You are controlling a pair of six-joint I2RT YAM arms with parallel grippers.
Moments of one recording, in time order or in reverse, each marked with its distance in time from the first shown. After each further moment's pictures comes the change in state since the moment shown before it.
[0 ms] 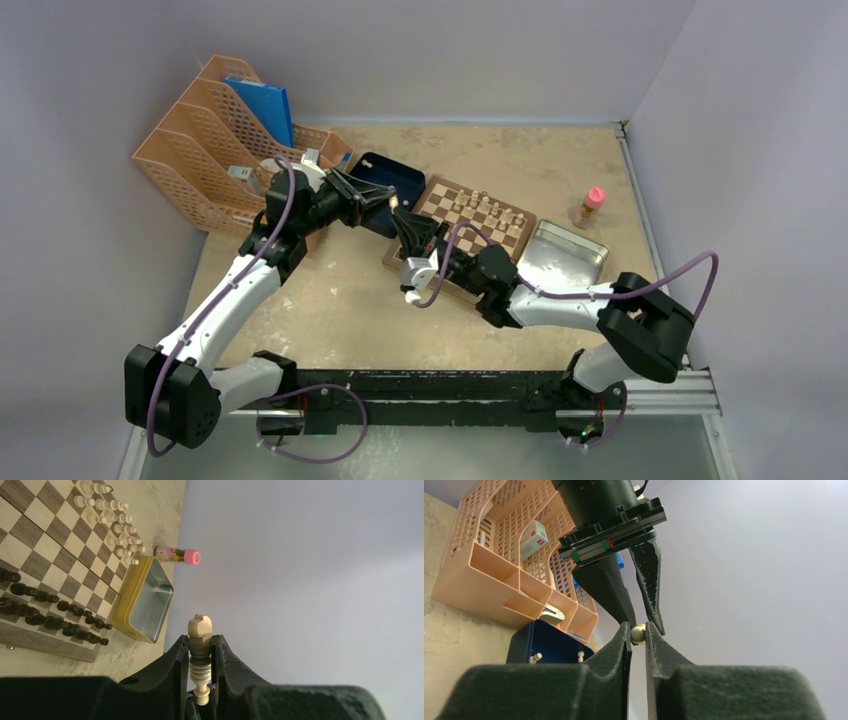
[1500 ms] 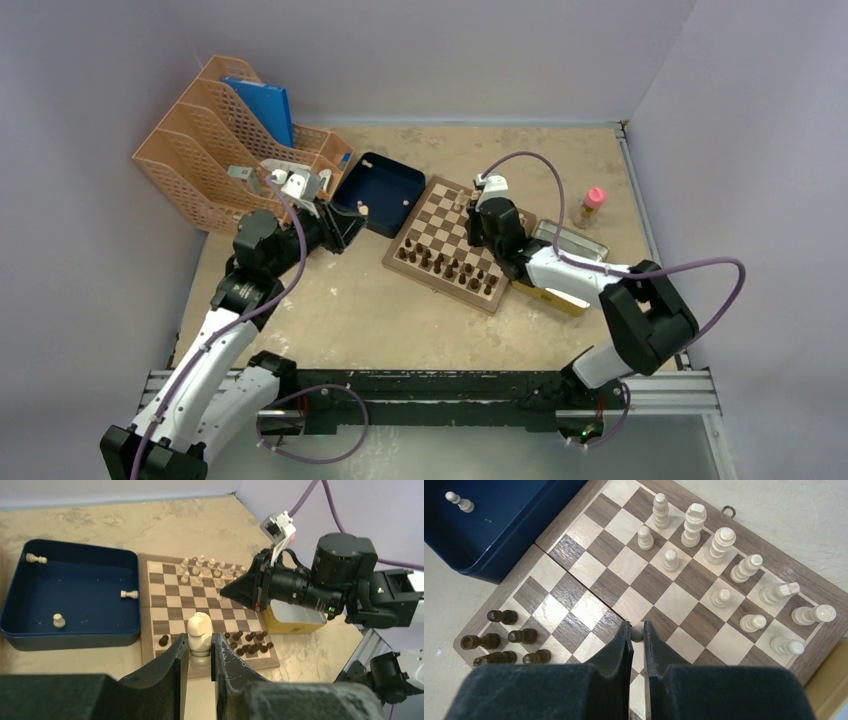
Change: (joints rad) left arm 0.005 -0.346 -0.152 -0.036 -0.051 1.067; right arm -0.379 0.023 0.111 -0.916 0.356 1.287
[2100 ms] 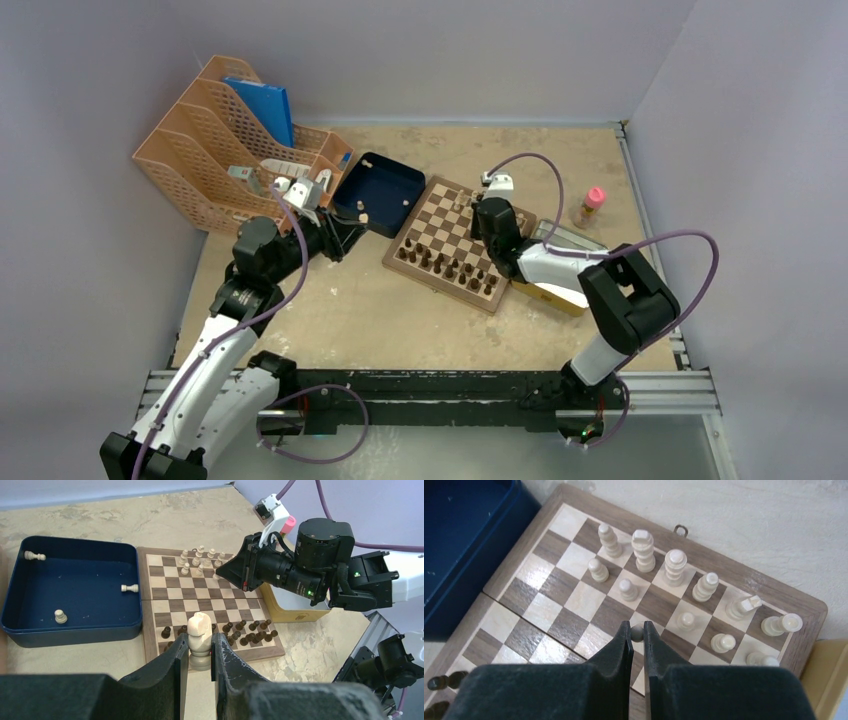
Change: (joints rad) left arm 0.000 -0.041 -0.045 -0.023 0.033 0.061; right arm -0.028 0.127 0.001 0.137 0.165 0.034
